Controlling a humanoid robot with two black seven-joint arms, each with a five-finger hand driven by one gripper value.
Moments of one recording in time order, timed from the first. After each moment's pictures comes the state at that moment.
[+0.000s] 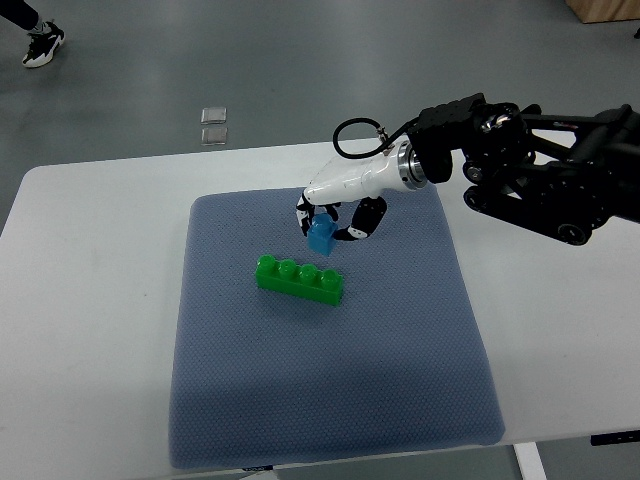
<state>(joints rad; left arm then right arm) -0.01 0.00 -0.10 -0.16 0.08 0.01 0.02 1.27 -0.30 0.11 1.08 -1.70 0.34 0.33</state>
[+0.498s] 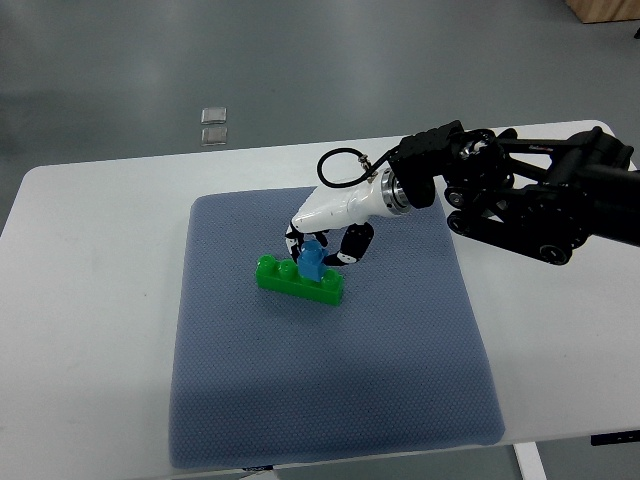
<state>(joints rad) -0.01 0.00 -0.10 -0.16 0.08 0.01 0.02 1.24 -0.26 0.09 1.08 -1.72 0.33 0.33</state>
